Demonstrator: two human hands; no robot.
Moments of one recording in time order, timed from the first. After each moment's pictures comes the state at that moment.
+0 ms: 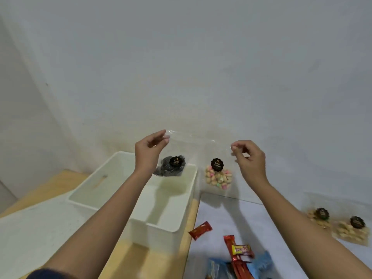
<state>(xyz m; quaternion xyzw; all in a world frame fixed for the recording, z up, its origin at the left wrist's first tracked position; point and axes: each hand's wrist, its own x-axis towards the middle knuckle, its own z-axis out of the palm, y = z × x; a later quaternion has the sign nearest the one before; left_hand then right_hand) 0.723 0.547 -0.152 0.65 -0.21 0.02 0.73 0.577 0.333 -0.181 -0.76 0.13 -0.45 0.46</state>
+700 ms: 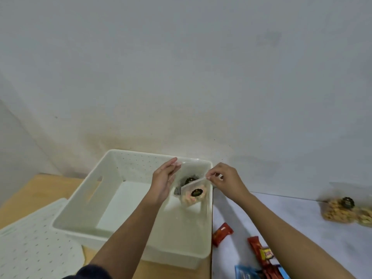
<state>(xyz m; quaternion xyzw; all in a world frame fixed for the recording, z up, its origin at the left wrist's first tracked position) 0.826 0.532 -0.296 0.56 -0.03 -0.35 0.75 0.683 0.375 -0.283 -0.88 0.20 -0.16 0.40</state>
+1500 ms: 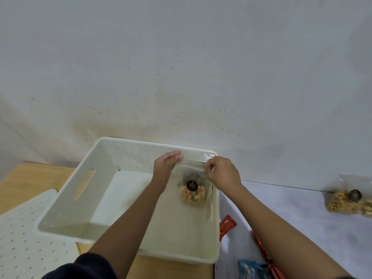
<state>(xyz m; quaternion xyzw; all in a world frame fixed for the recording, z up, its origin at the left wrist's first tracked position) 0.857 0.514 -0.337 0.65 -0.11 -0.28 0.70 0.727 0.386 -0.308 -0.91 0.33 -0.09 0.25</state>
